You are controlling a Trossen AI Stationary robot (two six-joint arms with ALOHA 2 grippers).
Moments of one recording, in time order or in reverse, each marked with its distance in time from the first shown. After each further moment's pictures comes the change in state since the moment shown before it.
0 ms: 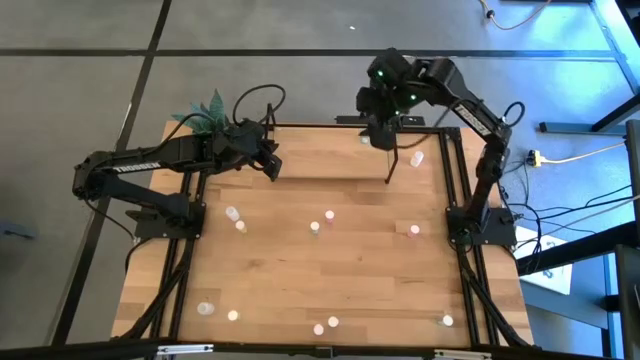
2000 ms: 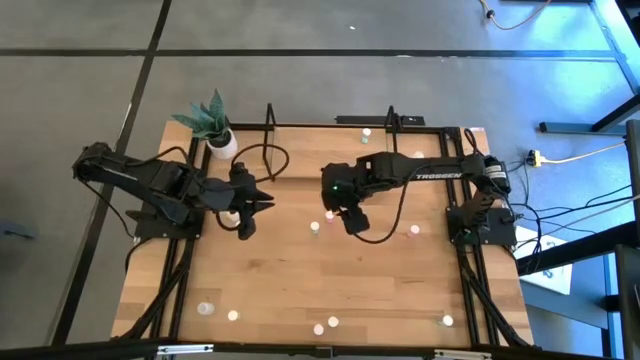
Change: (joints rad) left arm -0.490 -0.079 0.000 -0.089 0.063 0.039; right arm 0.483 -0.013 -0.598 0.452 0.216 0.135
